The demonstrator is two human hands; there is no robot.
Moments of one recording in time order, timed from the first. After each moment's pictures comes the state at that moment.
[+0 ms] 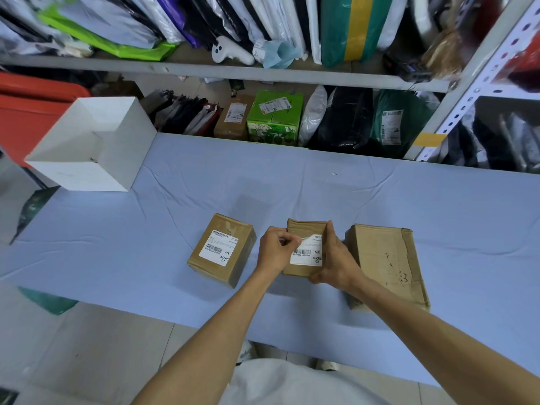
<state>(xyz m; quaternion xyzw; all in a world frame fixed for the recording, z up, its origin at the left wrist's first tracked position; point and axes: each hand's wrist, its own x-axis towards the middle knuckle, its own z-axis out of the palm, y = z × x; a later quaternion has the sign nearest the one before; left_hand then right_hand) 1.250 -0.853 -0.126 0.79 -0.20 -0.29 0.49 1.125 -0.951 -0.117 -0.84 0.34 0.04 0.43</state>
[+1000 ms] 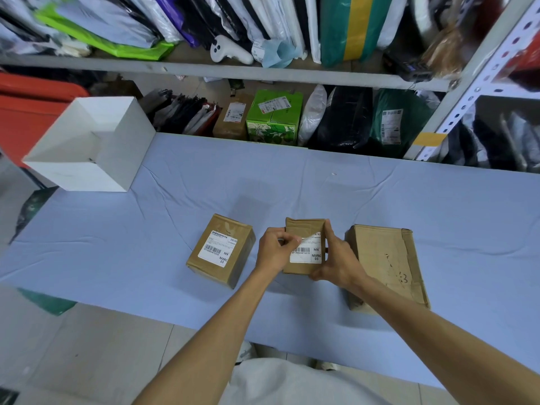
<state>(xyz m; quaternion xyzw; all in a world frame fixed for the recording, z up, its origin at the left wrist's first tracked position) 1.250 -0.855 -0.125 0.79 -0.17 -0.30 0.51 1.125 -0.962 -0.125 -0.85 0.32 0.01 0.43</state>
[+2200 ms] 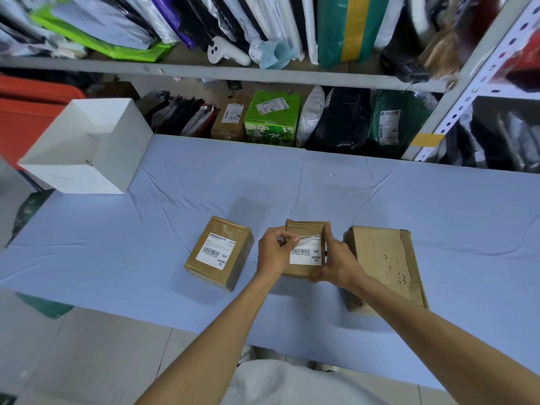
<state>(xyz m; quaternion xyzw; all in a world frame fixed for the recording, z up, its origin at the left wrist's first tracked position) 1.245 -0.858 -0.123 0.77 -0.17 -0.29 0.55 1.126 -0.963 -0.118 -0.83 0.33 0.05 0.45</state>
